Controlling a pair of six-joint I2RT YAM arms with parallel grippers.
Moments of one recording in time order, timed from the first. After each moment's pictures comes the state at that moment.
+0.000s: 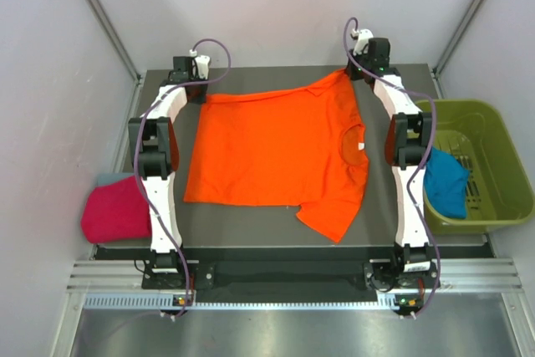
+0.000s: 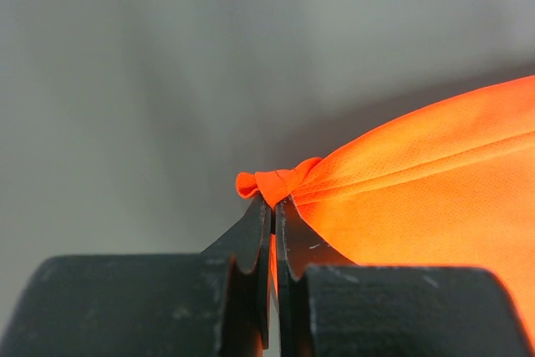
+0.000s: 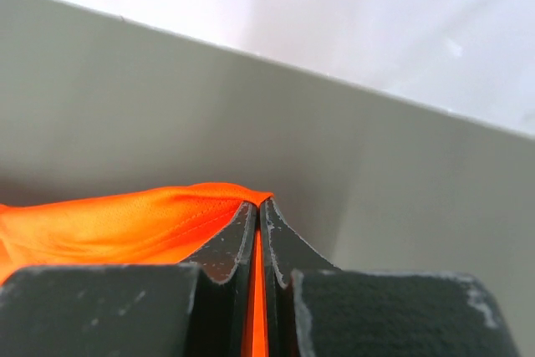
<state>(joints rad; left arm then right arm) 0.00 2.34 1.97 -0.40 0.13 0.20 0.07 2.56 2.31 -0.26 -0.28 -0.08</state>
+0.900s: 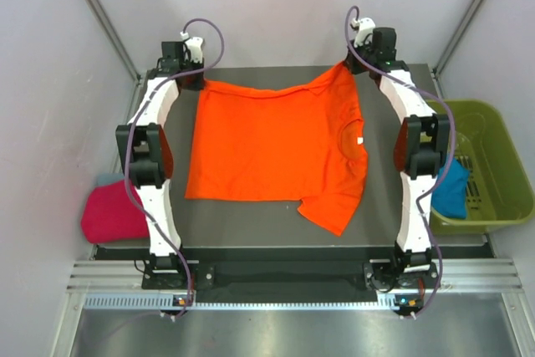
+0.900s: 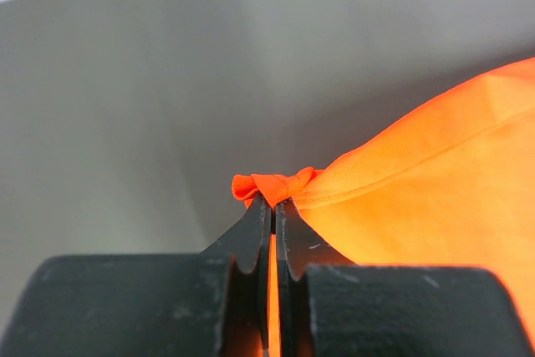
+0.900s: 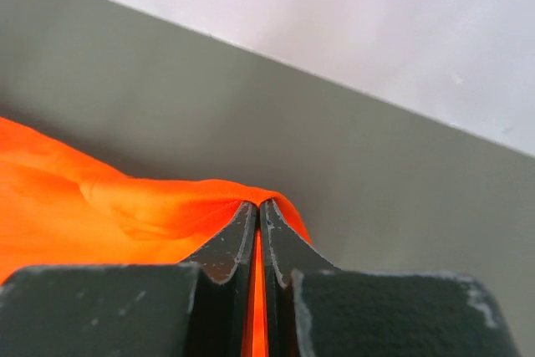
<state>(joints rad) 0.00 2.19 1.98 -0.46 0.23 0.13 0.10 2.30 2.09 -0.25 -0.32 -0.11</state>
